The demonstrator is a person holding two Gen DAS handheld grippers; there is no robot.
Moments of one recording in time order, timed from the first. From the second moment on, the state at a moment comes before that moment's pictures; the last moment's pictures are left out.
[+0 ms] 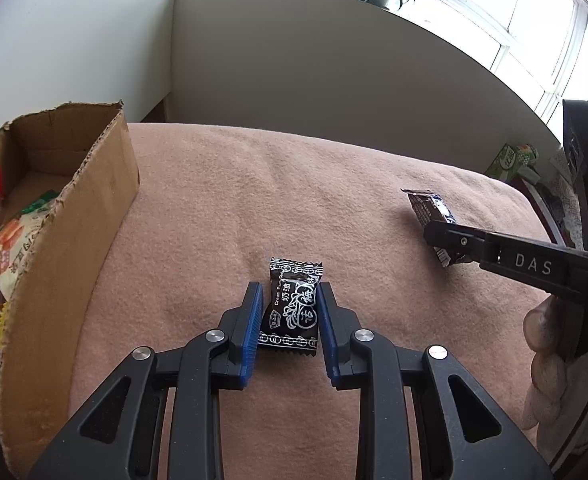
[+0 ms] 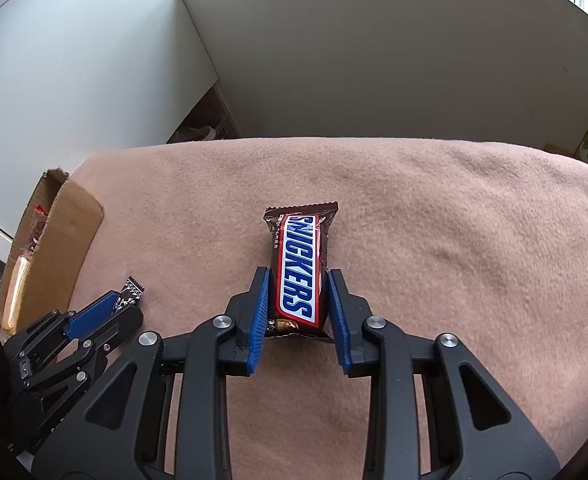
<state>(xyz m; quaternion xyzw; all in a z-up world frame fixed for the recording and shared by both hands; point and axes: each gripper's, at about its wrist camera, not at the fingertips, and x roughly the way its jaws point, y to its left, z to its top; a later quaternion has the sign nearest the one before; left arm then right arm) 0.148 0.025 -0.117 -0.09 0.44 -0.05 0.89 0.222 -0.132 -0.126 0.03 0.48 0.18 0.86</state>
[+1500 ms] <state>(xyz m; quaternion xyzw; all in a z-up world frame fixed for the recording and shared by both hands) 0.045 0.203 -0.042 -0.15 0.32 0.12 0.93 0.145 0.102 -0.047 -0.05 0.41 0.38 0.82</state>
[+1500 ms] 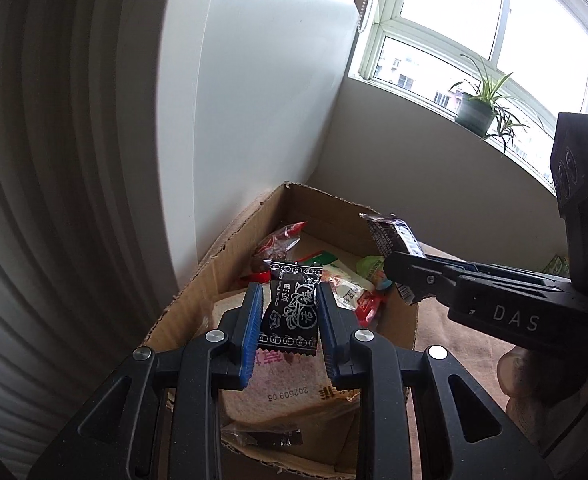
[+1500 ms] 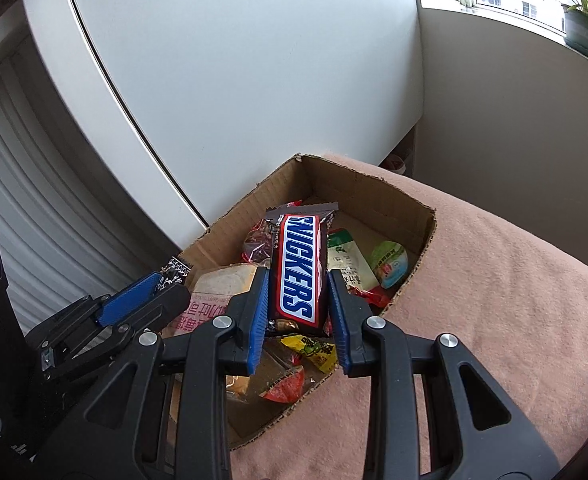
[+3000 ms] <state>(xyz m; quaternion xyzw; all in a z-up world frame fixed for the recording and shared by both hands) -0.004 0.170 -0.015 -0.13 0.30 0.16 0.93 0.101 0.022 -0.018 -0.05 0.34 0.34 0.87</state>
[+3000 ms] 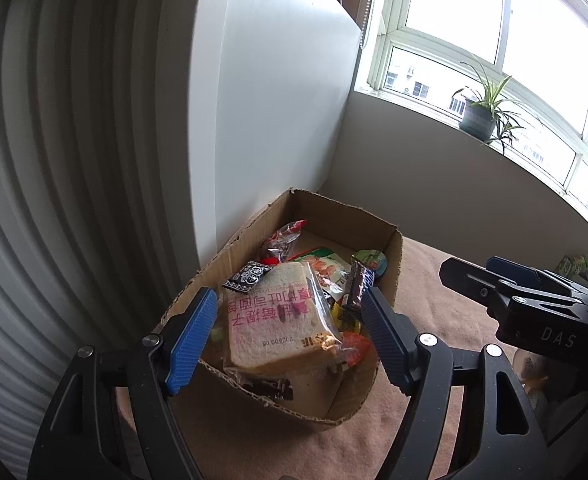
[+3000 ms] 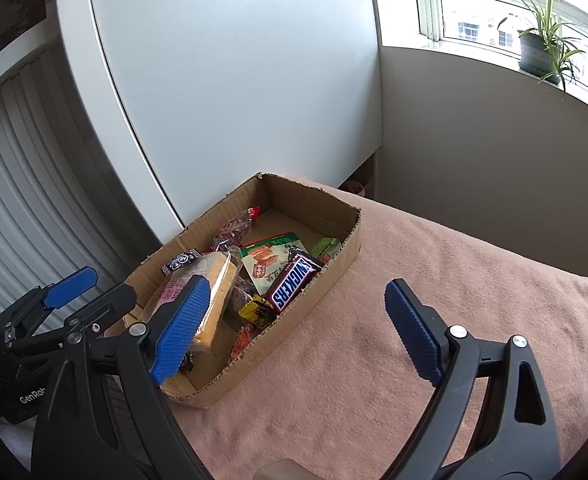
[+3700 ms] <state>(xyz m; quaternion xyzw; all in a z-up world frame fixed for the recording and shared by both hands) -0.061 0.119 0.001 -0.11 0.29 0.16 0.94 0.031 -0.036 -0.012 -0.06 0.31 0.32 0.90</state>
